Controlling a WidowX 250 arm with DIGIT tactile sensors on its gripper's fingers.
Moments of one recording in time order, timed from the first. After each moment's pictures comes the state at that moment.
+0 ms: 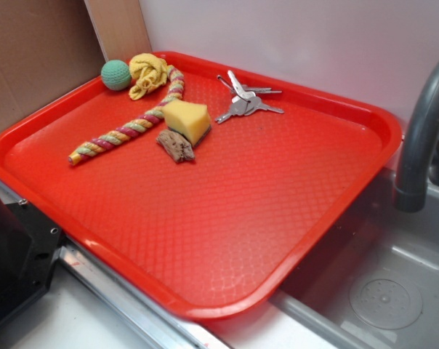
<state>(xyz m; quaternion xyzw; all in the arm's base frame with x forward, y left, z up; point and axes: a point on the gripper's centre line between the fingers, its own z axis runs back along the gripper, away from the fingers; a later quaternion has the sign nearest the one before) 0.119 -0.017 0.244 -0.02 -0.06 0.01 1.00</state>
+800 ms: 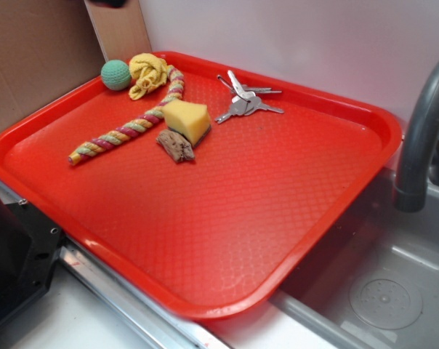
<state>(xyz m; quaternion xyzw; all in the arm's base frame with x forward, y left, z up) 0.218 -0.007 0.175 -0.06 -0.08 0.04 0.99</state>
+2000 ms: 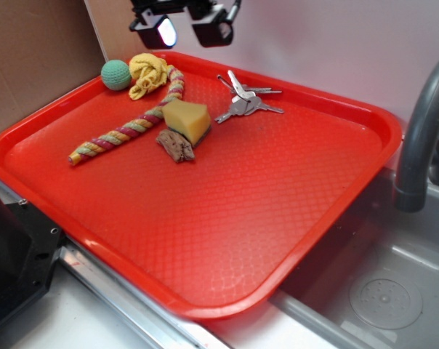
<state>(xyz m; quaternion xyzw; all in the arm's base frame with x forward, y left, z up) 0.307 0.007 0.103 -0.08 -0.13 0.16 0.98</state>
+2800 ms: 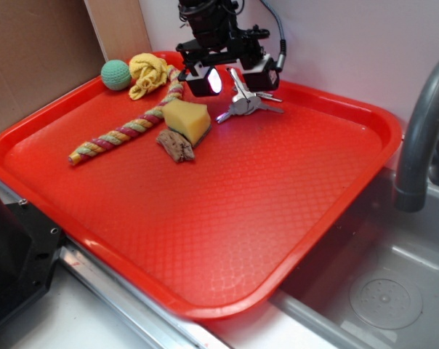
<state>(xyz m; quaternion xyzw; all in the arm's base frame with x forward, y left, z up) 0.335 -0.011 0.037 -0.09 -0.10 0.19 0.97</state>
